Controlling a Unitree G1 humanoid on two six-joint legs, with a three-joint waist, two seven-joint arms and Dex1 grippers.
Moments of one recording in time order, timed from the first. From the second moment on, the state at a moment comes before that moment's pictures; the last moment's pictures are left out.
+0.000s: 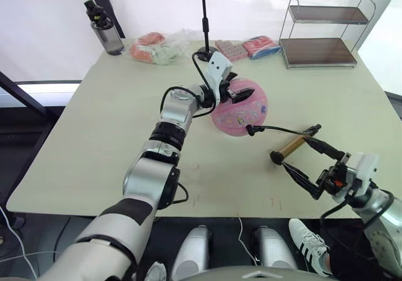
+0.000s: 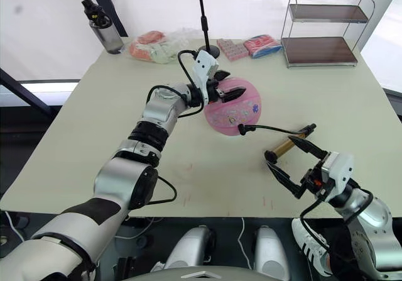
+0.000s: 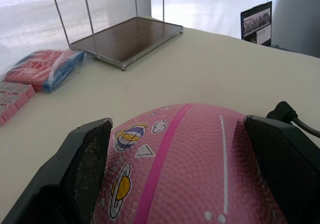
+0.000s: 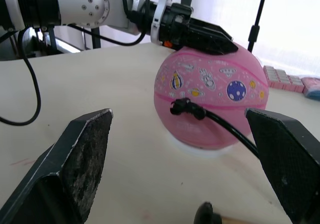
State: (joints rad) left arm -1.10 0.16 -0.08 0.89 -0.12 0.13 -0.78; right arm 0.19 -0.52 -0.11 -0.38 0.51 -0.09 0.79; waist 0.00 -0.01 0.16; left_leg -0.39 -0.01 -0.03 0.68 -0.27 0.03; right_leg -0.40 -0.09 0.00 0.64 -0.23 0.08
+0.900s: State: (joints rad) left arm -1.05 0.08 -0.03 0.91 -0.12 0.07 -0.69; right arm -0.27 -0.56 0.25 -0.06 -0.50 -0.23 0.37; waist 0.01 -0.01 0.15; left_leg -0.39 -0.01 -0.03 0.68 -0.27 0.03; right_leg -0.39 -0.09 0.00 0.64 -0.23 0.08
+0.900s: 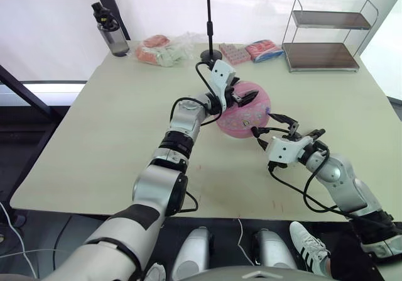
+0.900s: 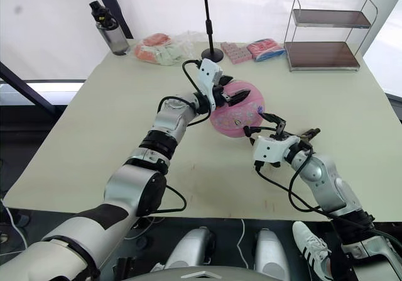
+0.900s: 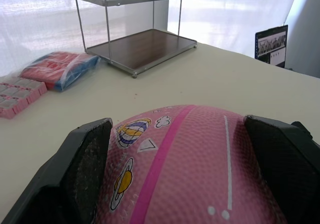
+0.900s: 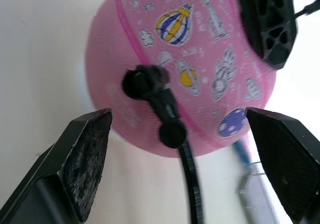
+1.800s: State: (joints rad) left arm -1.05 0.08 -0.03 0.91 -0.11 0.05 -0.66; right arm -0.27 -0.49 0.27 0.03 -0.55 -0.27 0.31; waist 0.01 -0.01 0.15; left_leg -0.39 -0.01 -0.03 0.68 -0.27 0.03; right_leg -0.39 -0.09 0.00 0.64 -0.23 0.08
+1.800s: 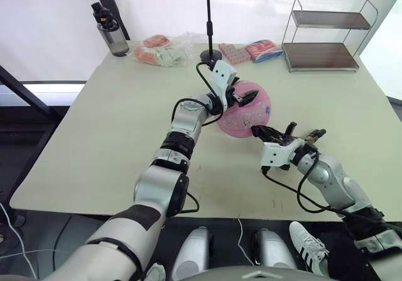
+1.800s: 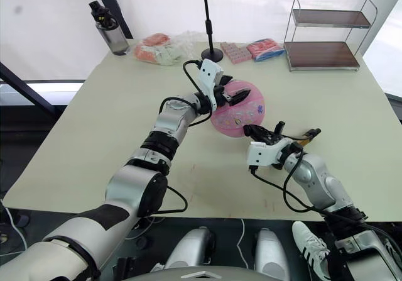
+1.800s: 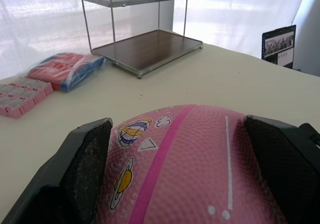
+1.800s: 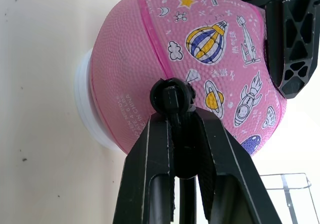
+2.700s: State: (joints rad) left arm -0.97 0.00 -0.03 0.95 -0.07 -0.12 -0.50; right arm -0.08 -0.16 0.07 0.05 0.14 -0.13 0.42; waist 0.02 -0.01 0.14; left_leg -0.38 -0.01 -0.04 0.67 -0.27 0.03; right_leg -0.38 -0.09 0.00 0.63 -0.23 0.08
